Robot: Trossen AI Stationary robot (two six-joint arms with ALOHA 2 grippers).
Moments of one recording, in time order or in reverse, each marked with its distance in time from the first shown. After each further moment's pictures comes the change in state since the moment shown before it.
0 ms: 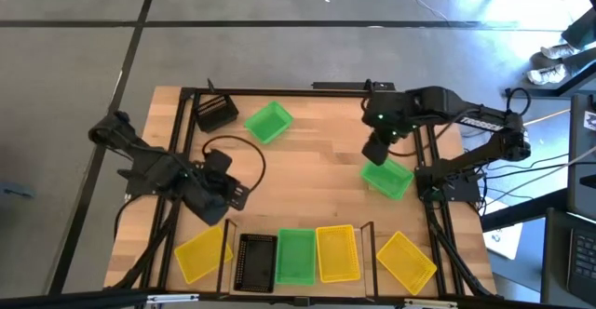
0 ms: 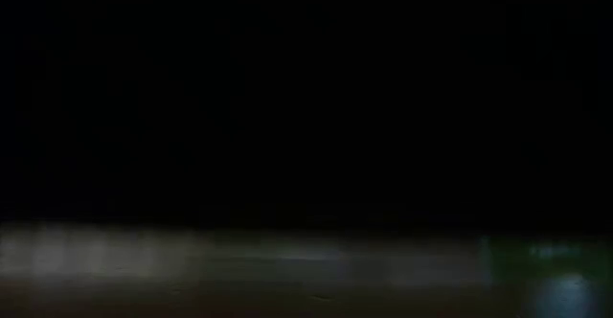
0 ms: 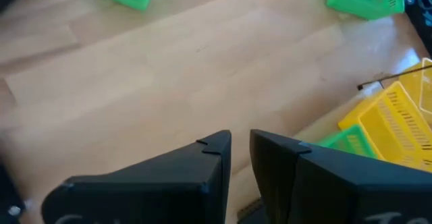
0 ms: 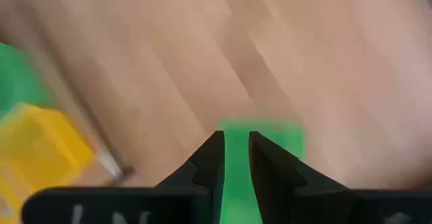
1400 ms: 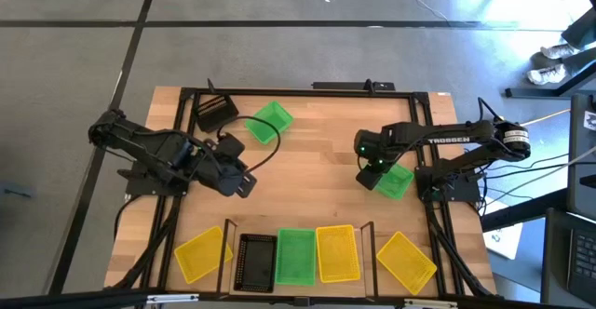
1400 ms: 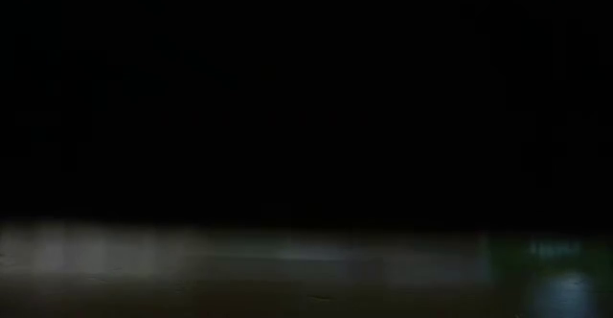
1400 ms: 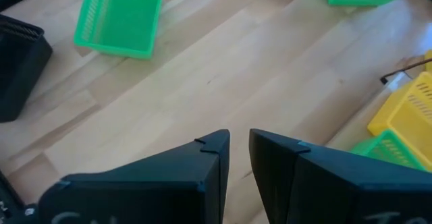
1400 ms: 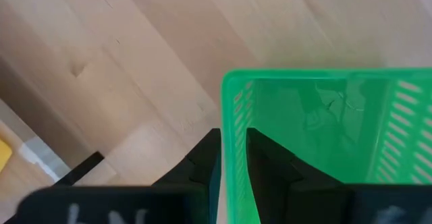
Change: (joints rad) left arm 0.193 -0.025 -0.001 0.064 0.041 0.421; right arm -0.017 0.000 -0.695 0.484 -0.236 0.117
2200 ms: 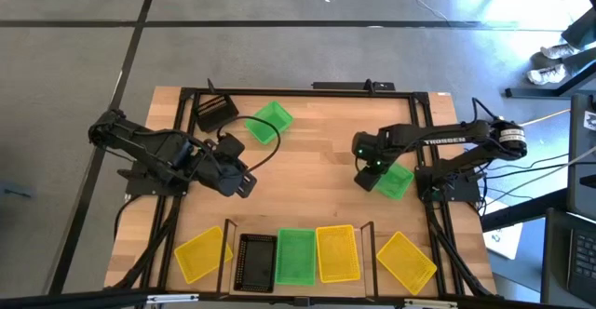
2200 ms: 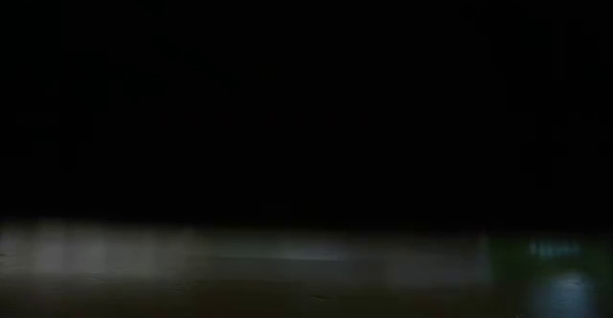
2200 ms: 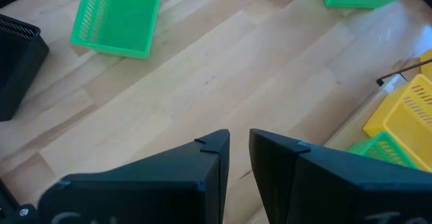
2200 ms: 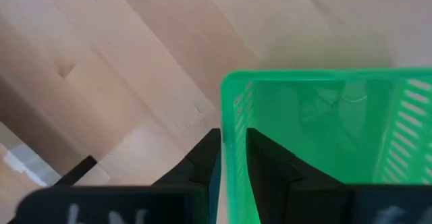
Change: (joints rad) left arm 0.000 0.000 0.000 0.004 0.000 -0.006; right arm 0.021 0.039 0.000 0.011 0.011 0.026
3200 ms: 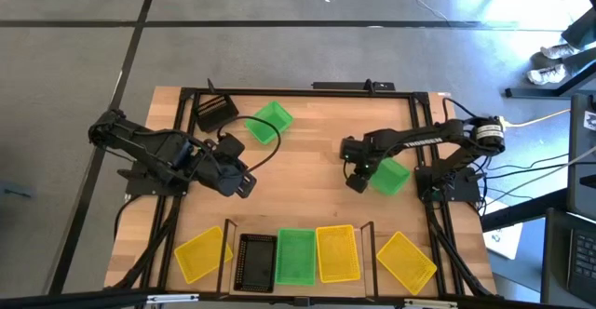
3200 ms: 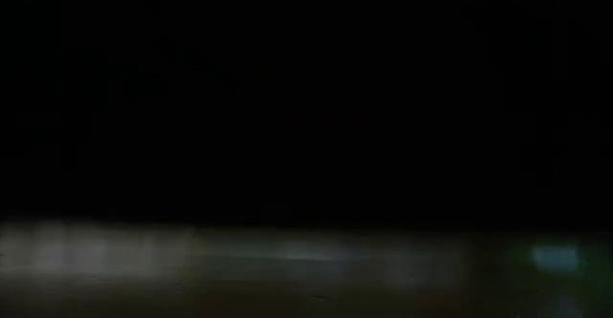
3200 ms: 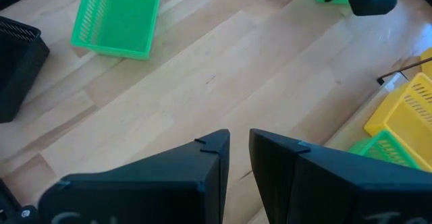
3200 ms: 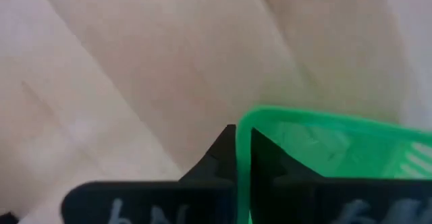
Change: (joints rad) left arm 0.000 0.000 0.000 0.000 0.000 0.008; right arm 0.014 0.198 0.029 0.127 0.148 -0.135
